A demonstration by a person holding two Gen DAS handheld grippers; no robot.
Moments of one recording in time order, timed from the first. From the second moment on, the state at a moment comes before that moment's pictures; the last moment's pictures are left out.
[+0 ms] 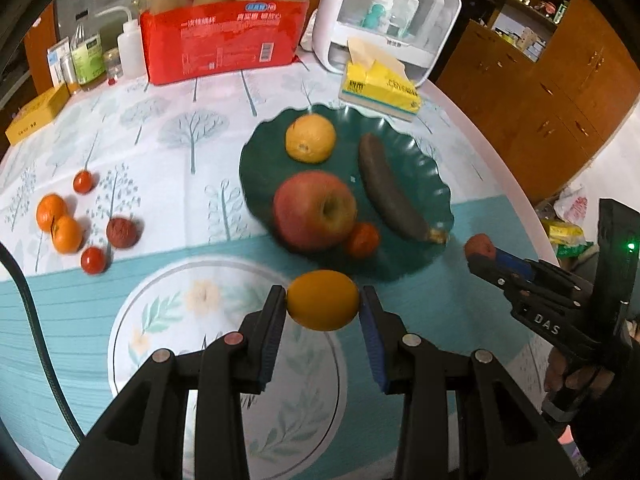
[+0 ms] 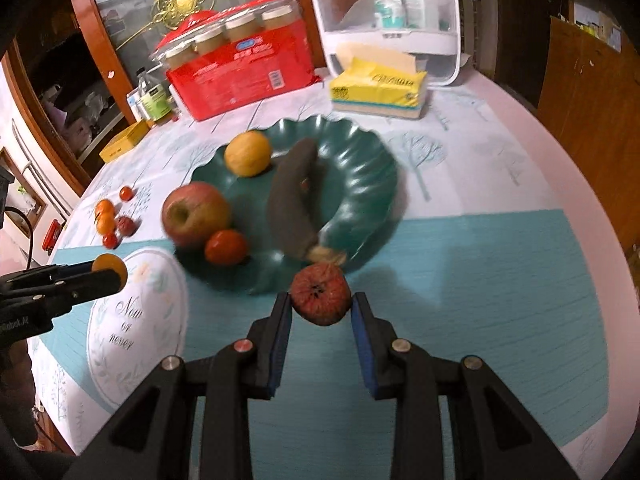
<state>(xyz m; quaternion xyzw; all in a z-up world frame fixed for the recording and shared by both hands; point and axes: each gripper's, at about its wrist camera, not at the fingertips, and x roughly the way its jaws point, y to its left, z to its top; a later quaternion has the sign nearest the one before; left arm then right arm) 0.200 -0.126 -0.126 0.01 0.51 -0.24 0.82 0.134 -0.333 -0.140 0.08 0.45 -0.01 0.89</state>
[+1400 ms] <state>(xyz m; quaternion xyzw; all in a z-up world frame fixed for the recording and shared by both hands) 0.271 -0.158 -0.103 -0.03 0.48 -0.18 0.86 0.203 -0.360 -0.149 0.17 0.48 0.05 0.86</state>
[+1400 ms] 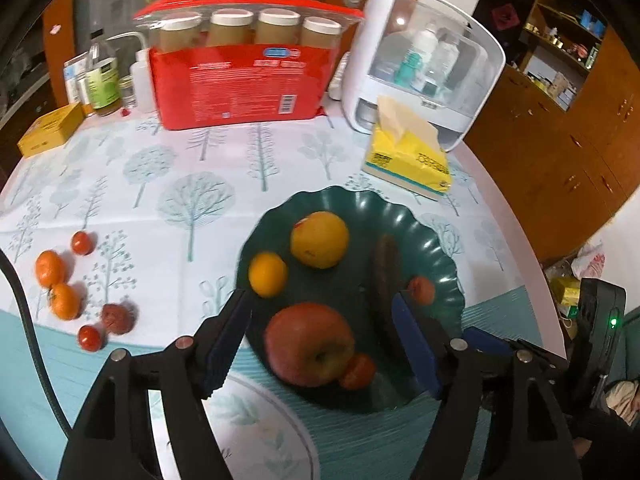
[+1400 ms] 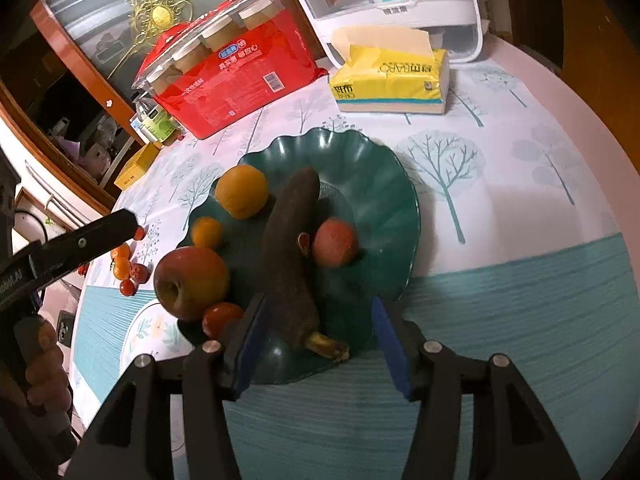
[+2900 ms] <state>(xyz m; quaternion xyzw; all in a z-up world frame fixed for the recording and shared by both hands) 0.232 0.140 -0.113 -0.05 0.56 -0.08 0.82 0.183 -0.117 -0.163 0.19 0.55 0.10 0.81</state>
